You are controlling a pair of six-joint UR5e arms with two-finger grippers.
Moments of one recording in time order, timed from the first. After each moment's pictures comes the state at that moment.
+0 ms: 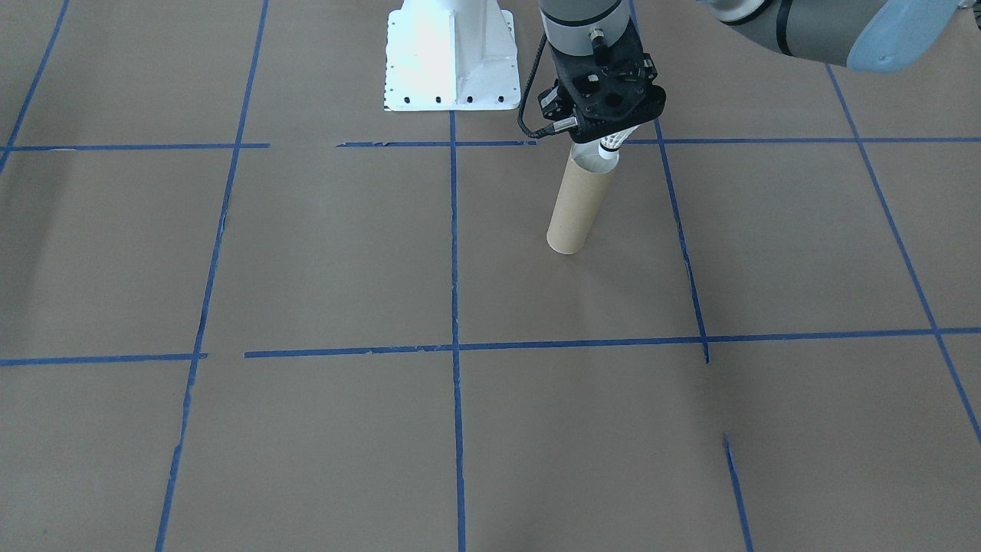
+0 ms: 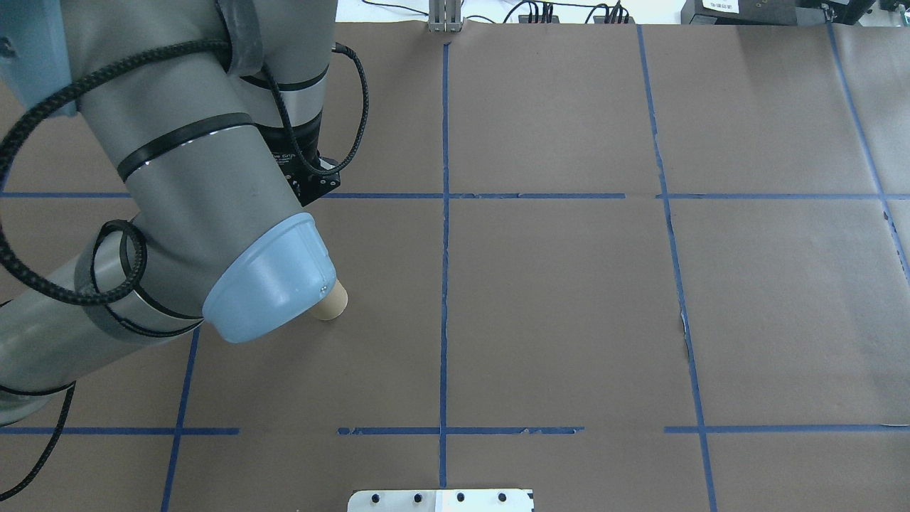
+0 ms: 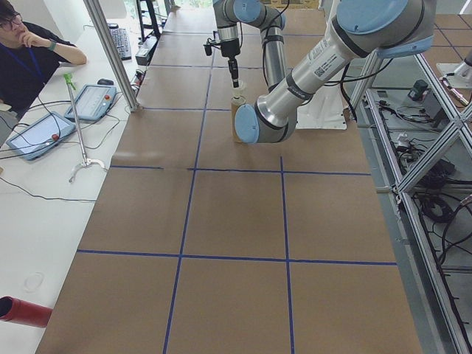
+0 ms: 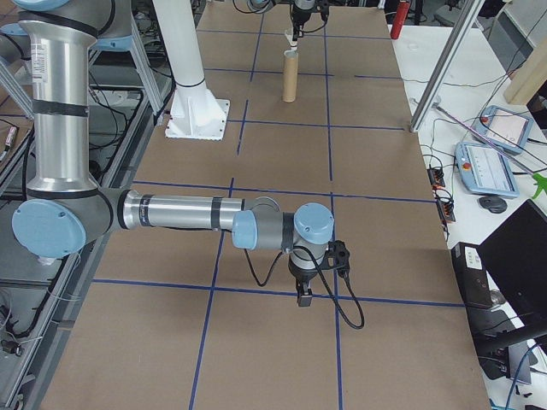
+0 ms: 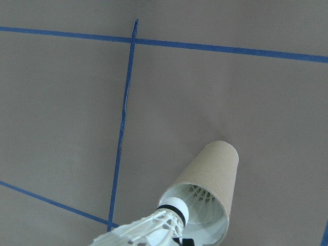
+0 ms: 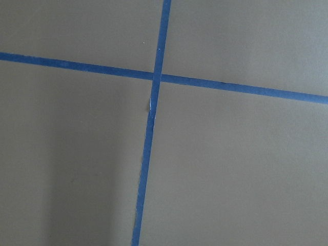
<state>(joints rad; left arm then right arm) -0.73 -2.55 -1.89 -0.54 -2.00 -1.01 1.54 -1.63 1.63 -1.57 2.29 -0.10</state>
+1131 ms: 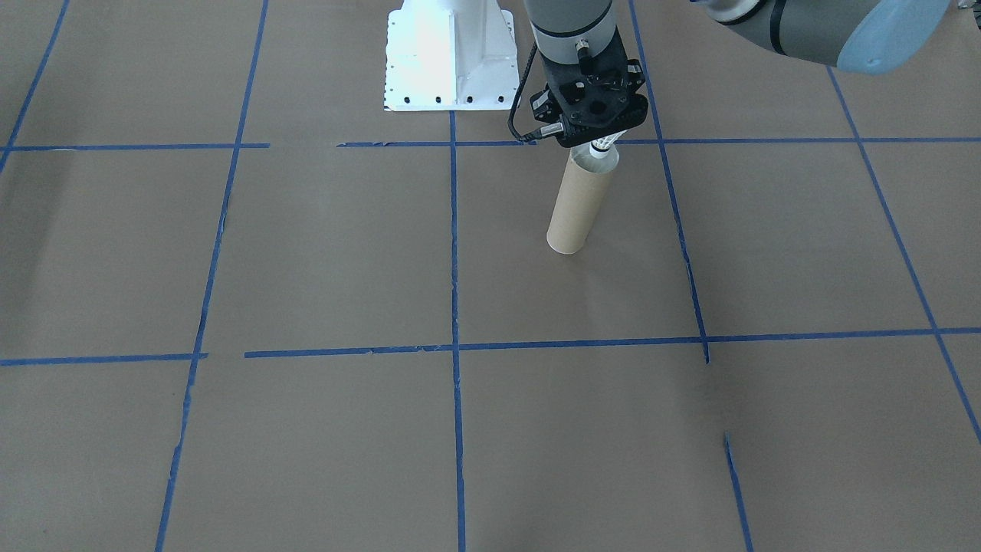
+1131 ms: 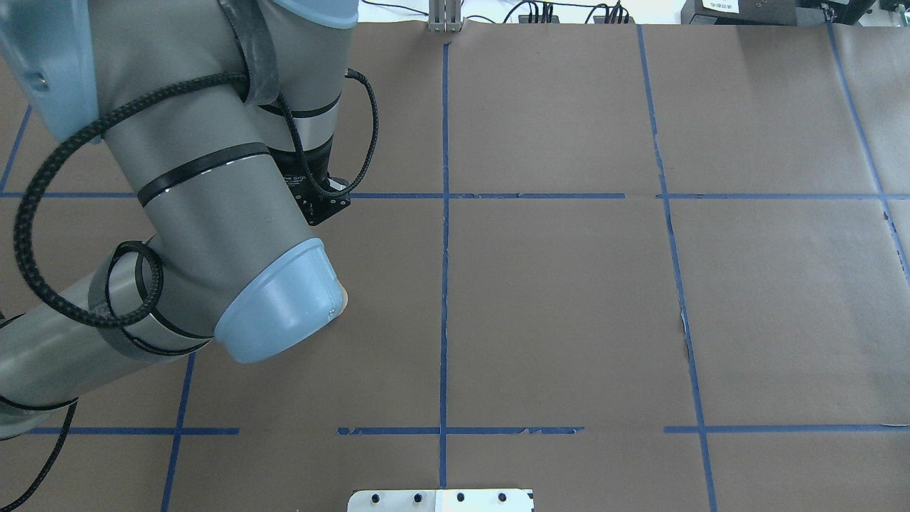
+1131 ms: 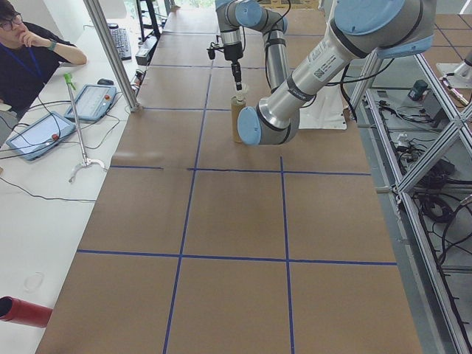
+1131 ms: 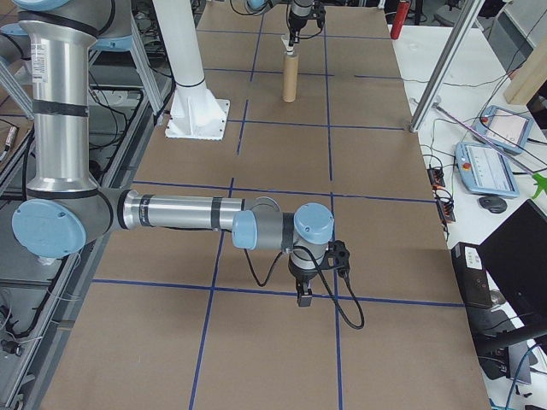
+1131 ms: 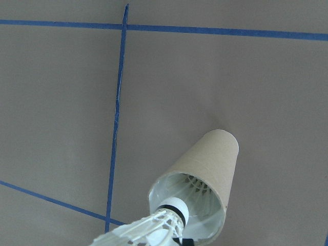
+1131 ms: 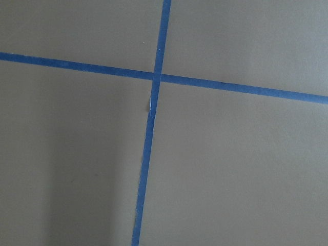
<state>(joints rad) -0.70 -2.54 -1.89 -0.56 -2.00 -1.01 1.54 -1.63 1.63 -1.57 2.29 -0.10</state>
